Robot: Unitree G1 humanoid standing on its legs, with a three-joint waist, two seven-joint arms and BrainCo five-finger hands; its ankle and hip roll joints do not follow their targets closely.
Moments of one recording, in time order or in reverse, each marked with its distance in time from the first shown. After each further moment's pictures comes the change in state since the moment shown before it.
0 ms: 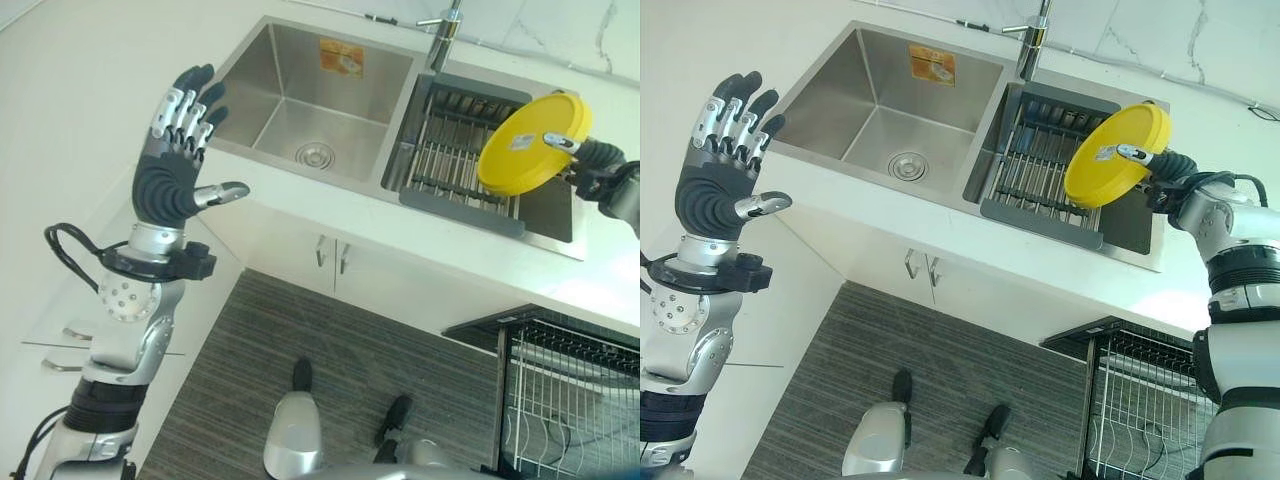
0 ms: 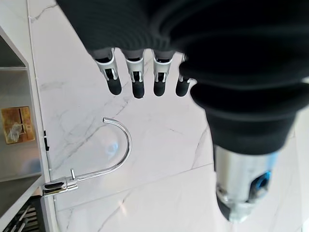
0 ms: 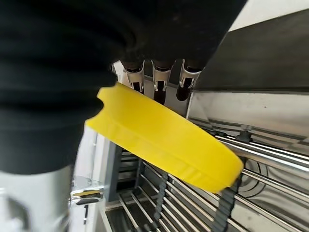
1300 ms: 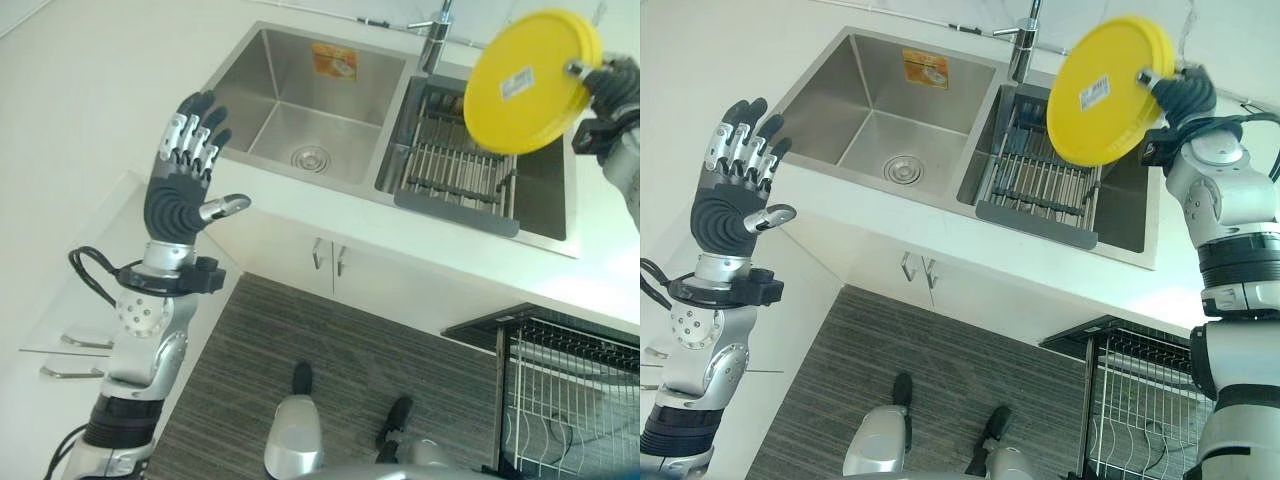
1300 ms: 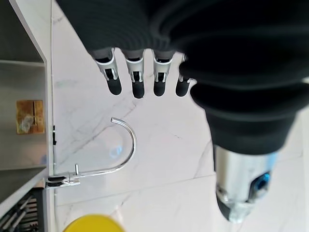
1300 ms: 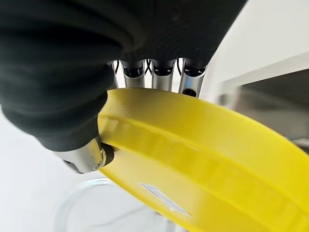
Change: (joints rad) left arm 0.085 -0.121 -0.001 -0.021 0.004 0.005 0.007; right arm 0.044 0.029 -0.141 -0.513 -0.105 -0.140 -0.364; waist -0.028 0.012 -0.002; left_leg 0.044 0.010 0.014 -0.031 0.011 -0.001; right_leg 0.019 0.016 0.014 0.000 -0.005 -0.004
